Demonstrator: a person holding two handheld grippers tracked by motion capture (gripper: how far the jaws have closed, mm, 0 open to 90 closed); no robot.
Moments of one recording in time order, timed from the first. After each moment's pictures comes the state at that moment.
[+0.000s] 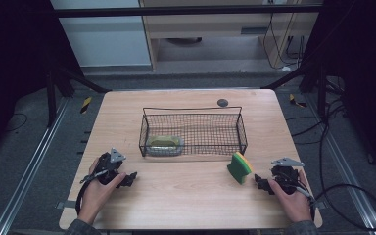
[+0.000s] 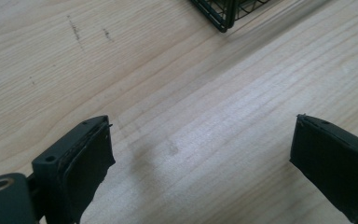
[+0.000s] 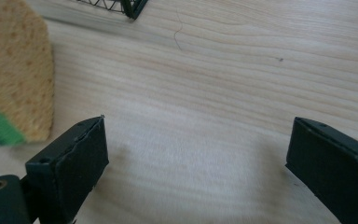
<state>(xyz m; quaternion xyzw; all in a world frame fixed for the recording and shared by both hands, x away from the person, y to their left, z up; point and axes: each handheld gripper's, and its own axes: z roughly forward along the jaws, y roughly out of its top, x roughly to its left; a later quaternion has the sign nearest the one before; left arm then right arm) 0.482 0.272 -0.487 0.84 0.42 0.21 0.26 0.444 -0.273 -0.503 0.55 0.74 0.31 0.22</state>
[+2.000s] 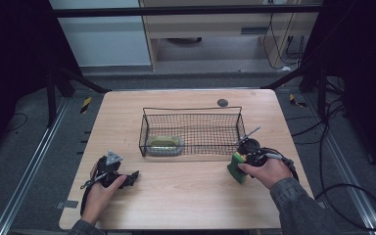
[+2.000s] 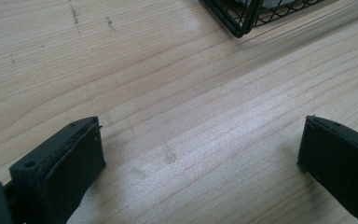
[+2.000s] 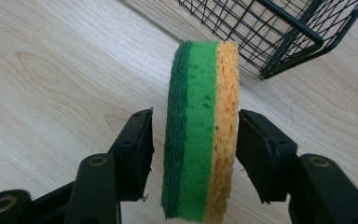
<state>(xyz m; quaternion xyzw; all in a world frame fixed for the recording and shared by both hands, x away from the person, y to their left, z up) 0.483 0.280 -0.509 0.80 0.46 0.20 0.33 0.488 -0.177 -0.409 0.45 0.87 0.17 0.09</state>
